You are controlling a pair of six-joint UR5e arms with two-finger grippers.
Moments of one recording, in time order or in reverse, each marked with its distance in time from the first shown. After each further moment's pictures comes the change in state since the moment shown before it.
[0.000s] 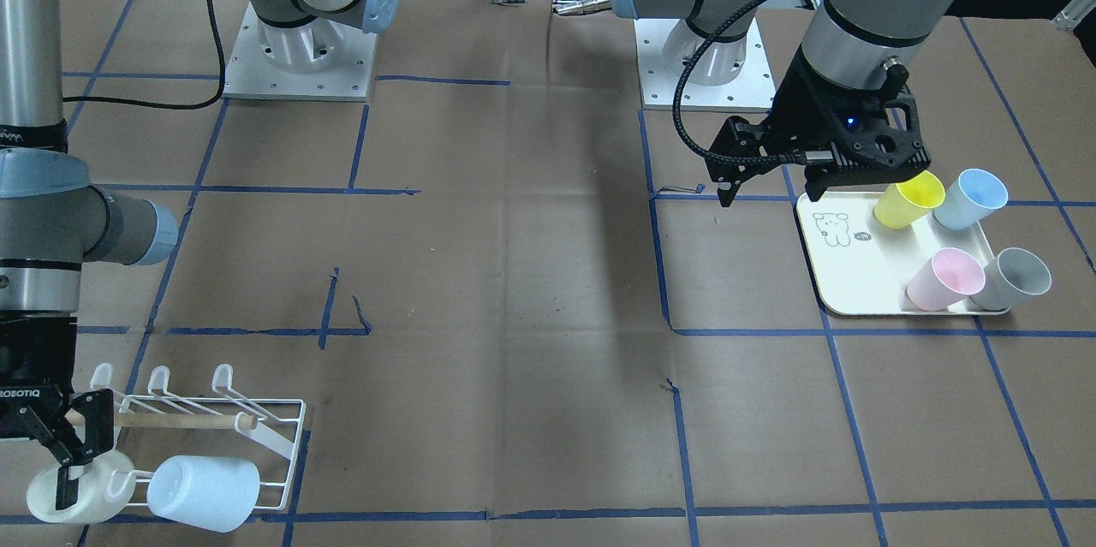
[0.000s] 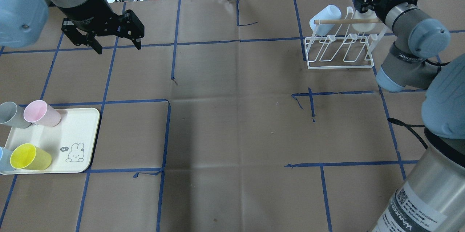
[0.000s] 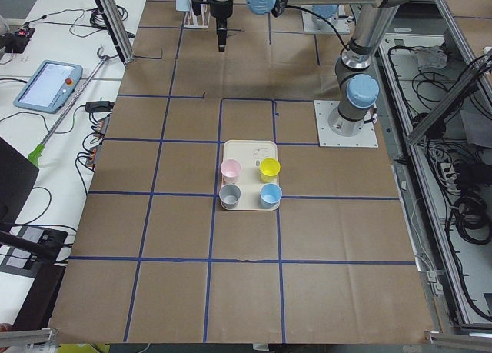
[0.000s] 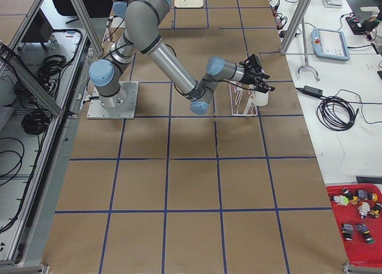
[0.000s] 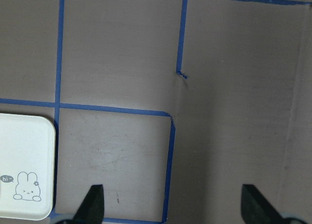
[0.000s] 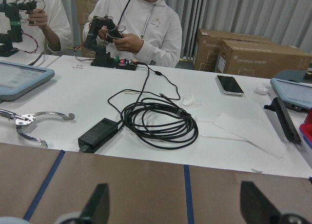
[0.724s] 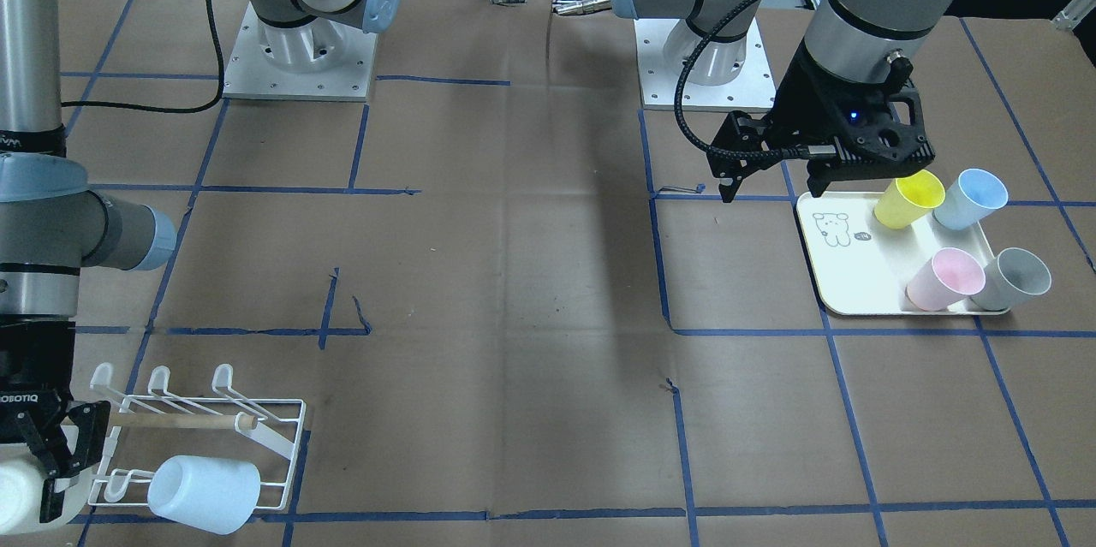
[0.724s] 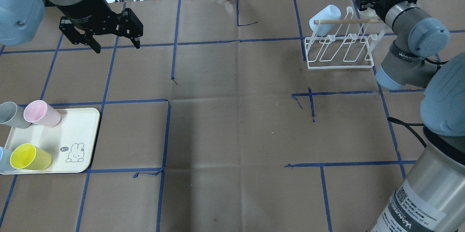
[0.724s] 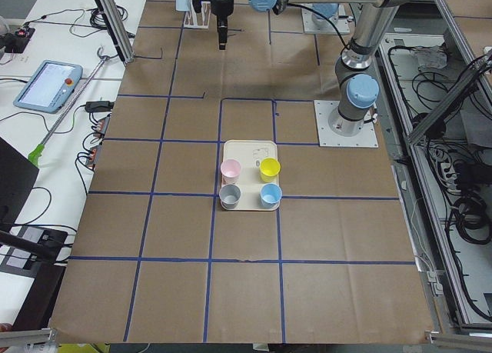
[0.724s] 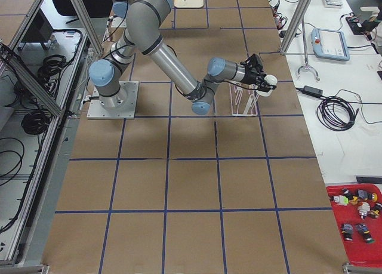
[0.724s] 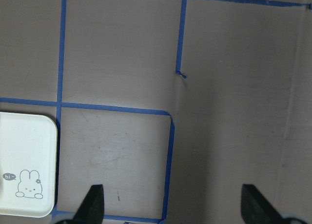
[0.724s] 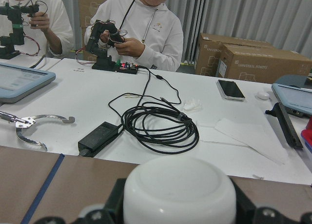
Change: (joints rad) left arm 0.000 0.002 0.010 -0.013 0.001 0.000; right arm 0.001 0.015 -0.012 -0.010 0.006 -0.005
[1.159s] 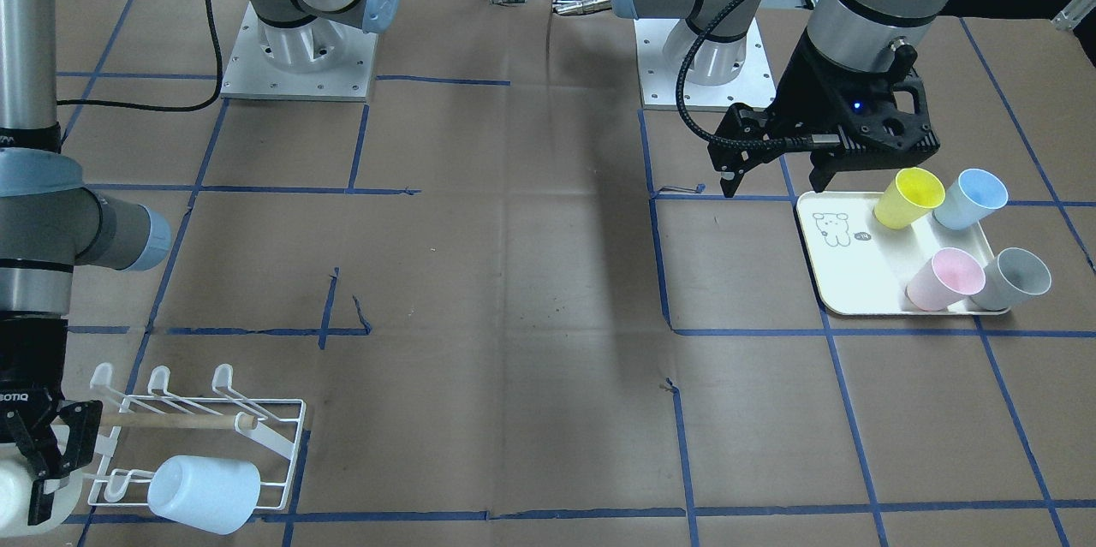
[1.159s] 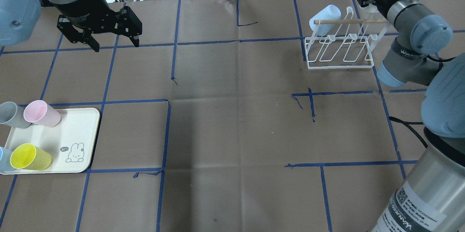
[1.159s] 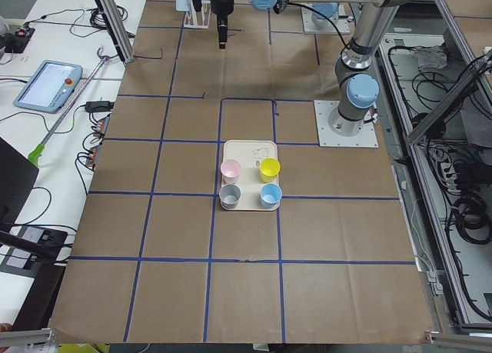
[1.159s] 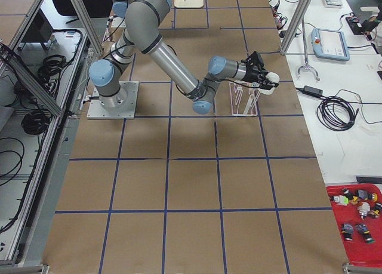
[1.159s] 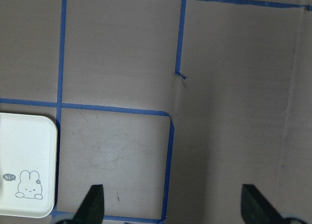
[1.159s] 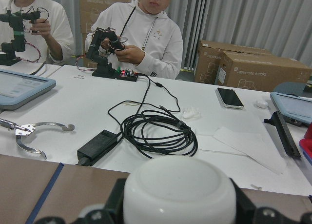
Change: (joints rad) left arm 0.000 0.011 0.005 -0.005 -0.003 0.000; right arm 0.000 -0.007 -0.013 -0.006 0.007 -0.001
